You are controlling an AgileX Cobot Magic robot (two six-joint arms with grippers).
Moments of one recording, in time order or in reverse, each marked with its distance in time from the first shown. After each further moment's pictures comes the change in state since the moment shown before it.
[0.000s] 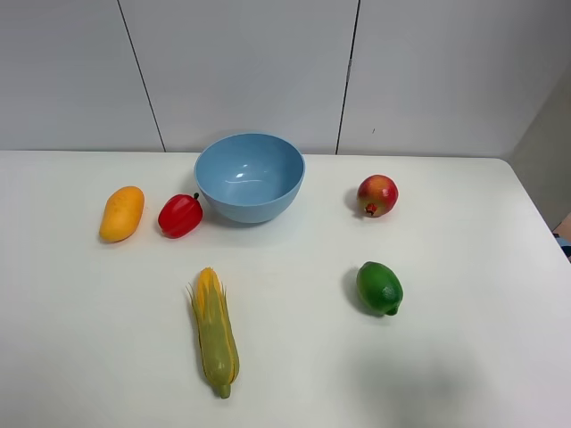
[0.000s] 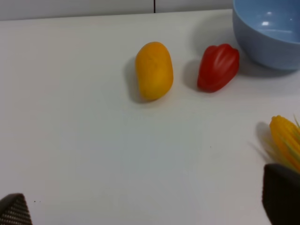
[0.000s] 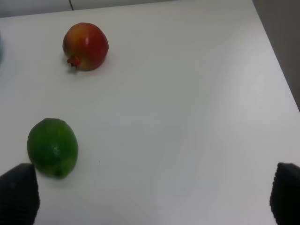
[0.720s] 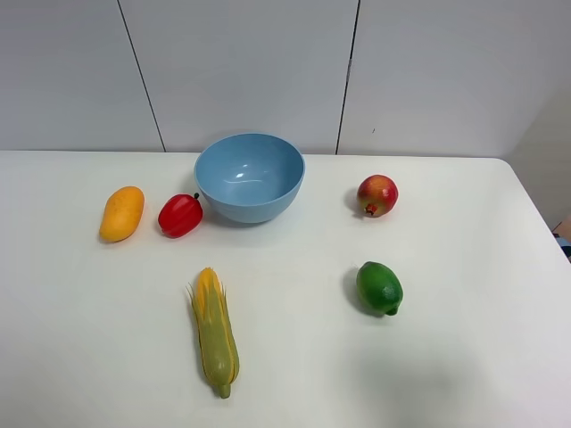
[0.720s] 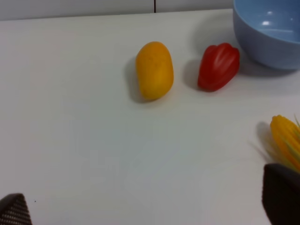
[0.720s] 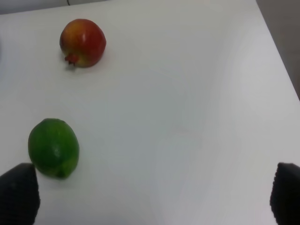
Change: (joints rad) left arm 0.000 0.000 0.000 0.002 0.000 0.000; right arm 0.000 0.119 -0.036 -0.004 -0.024 0.032
